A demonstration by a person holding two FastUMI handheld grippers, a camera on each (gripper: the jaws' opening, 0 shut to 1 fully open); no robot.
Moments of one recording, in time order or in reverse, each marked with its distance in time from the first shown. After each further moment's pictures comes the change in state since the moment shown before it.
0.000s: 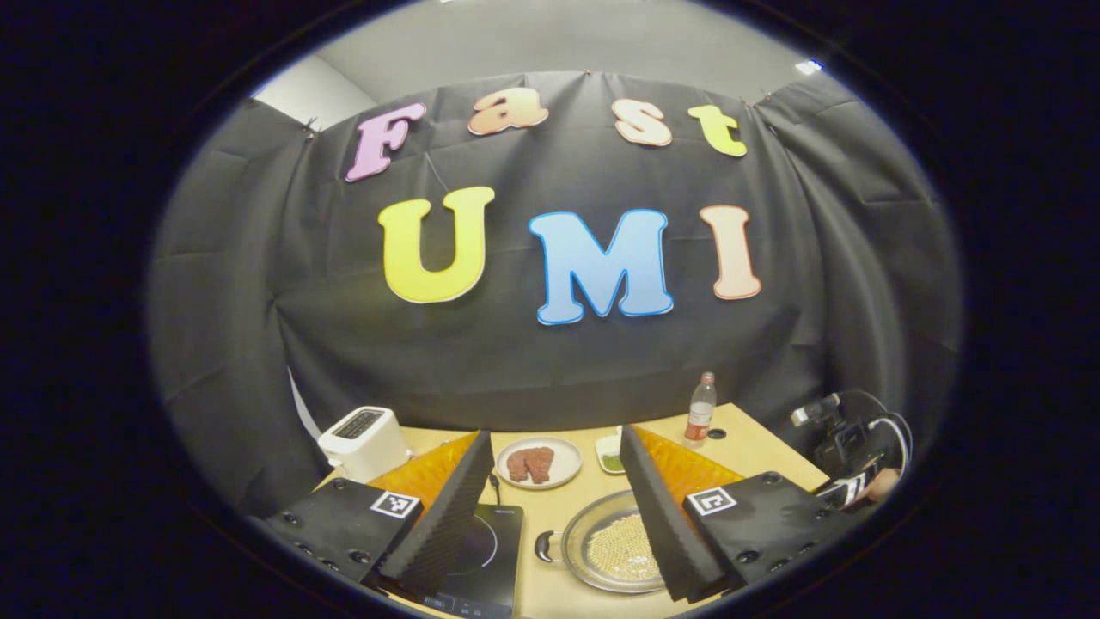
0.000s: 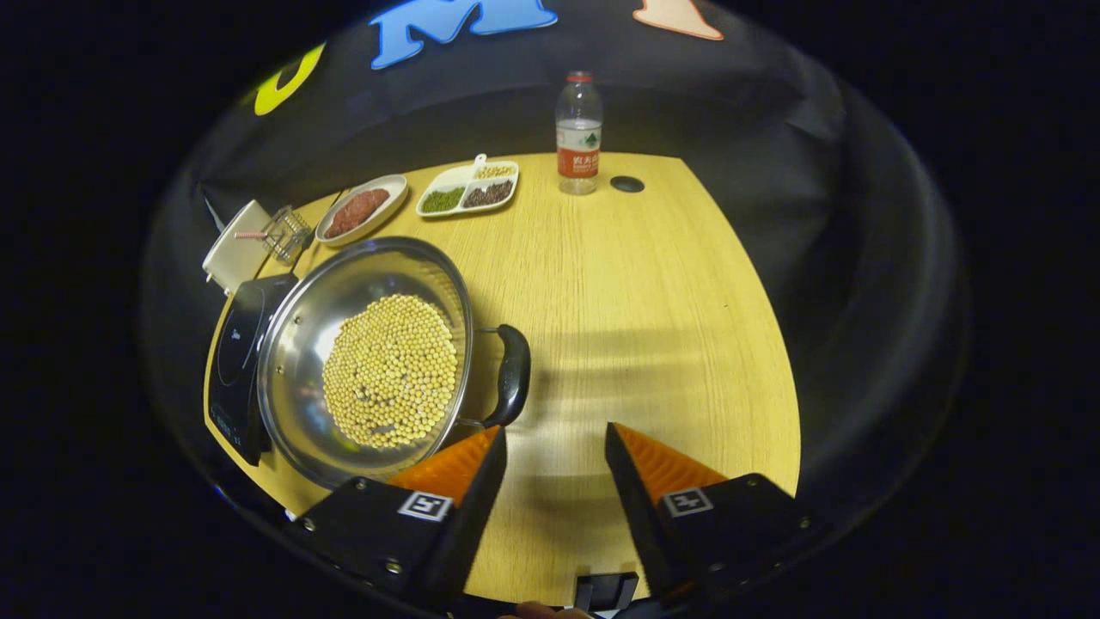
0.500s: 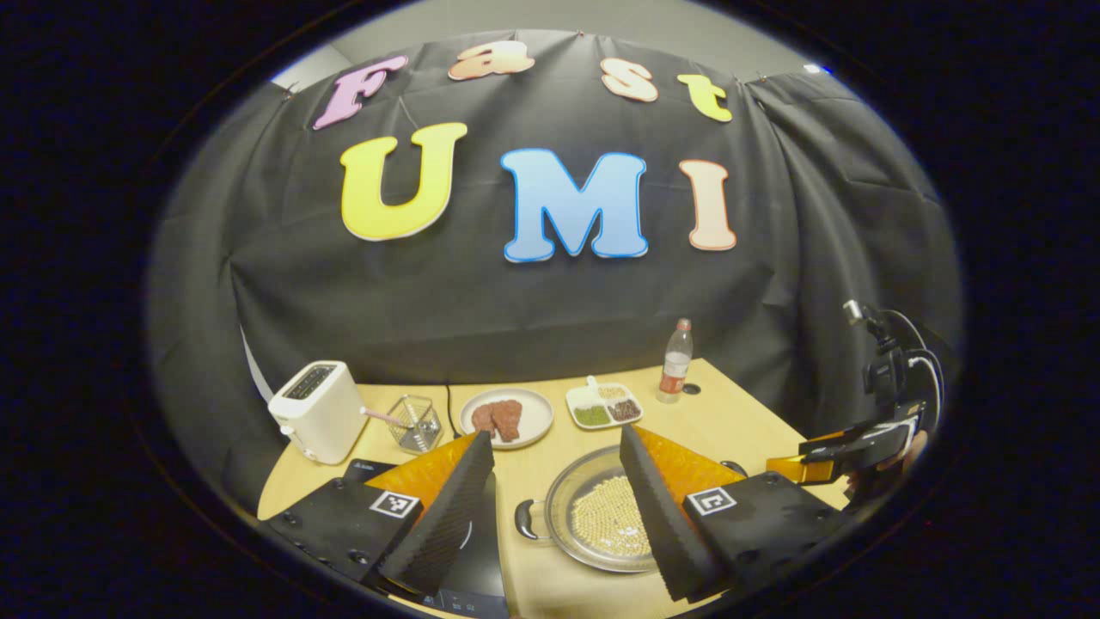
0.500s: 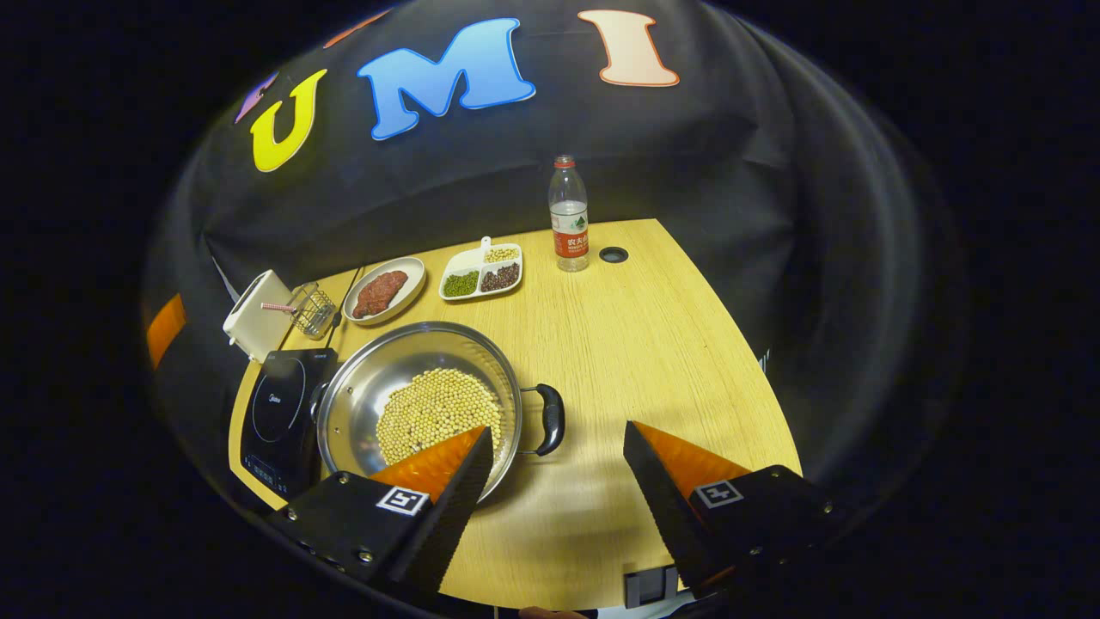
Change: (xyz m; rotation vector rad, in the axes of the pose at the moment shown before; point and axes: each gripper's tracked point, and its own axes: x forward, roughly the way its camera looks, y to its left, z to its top) left arm 0.040 0.005 -0.090 -0.028 0.194 -0.136; right arm -0.046 0.031 0.029 0.098 -0.208 0.010
